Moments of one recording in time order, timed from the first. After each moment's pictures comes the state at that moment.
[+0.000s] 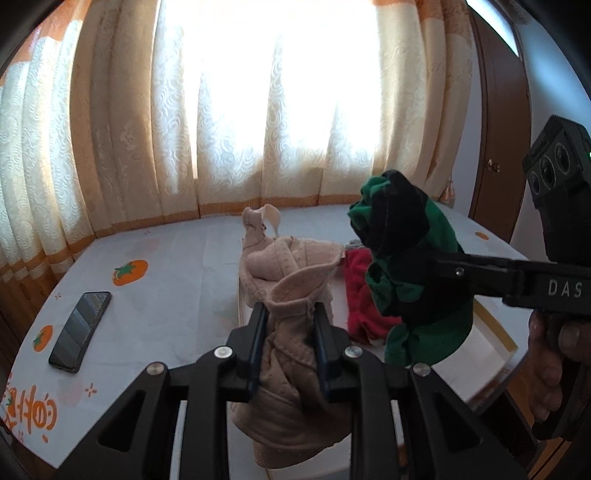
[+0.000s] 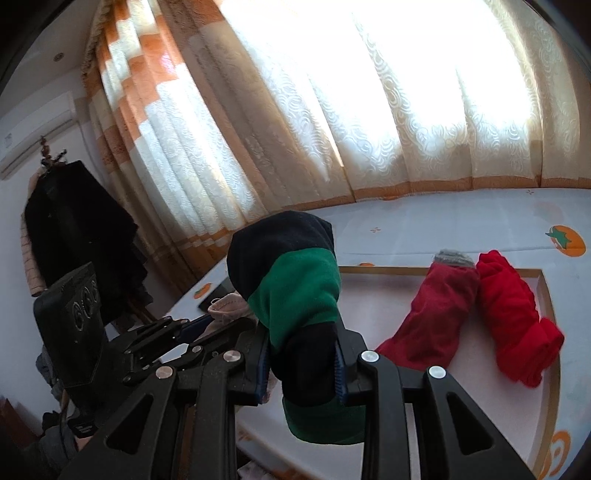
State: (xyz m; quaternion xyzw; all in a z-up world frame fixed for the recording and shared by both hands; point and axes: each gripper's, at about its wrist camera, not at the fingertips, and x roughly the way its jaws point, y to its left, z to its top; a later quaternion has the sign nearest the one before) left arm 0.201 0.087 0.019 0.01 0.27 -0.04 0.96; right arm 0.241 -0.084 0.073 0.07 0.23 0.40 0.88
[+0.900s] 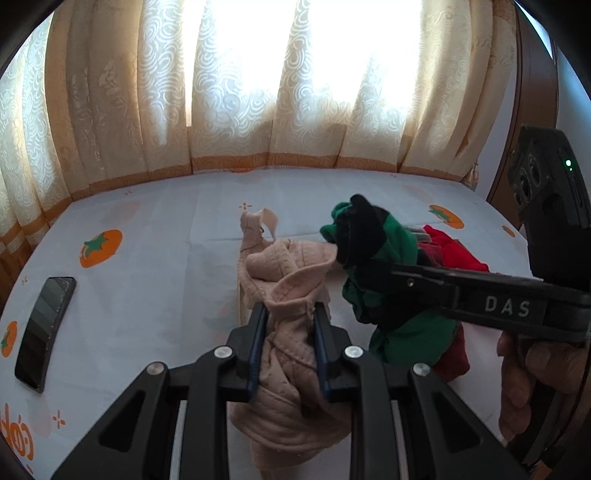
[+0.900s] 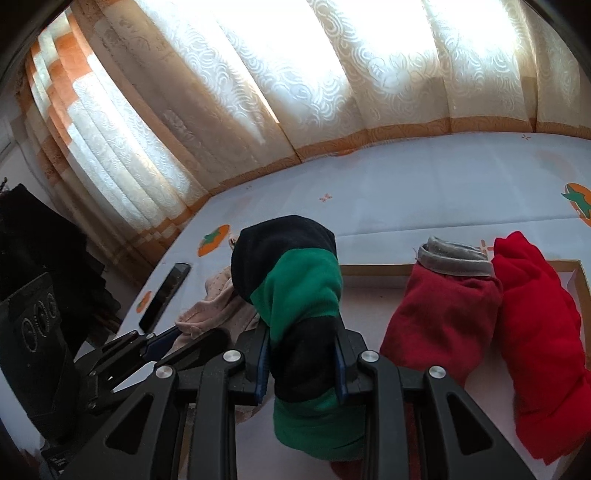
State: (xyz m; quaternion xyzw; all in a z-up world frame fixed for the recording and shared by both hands) left arm 0.292 0.103 -0.007 -0.03 0.35 -0.04 0.93; right arm 0.358 -0.045 0.039 0.10 0.34 0.33 0.87
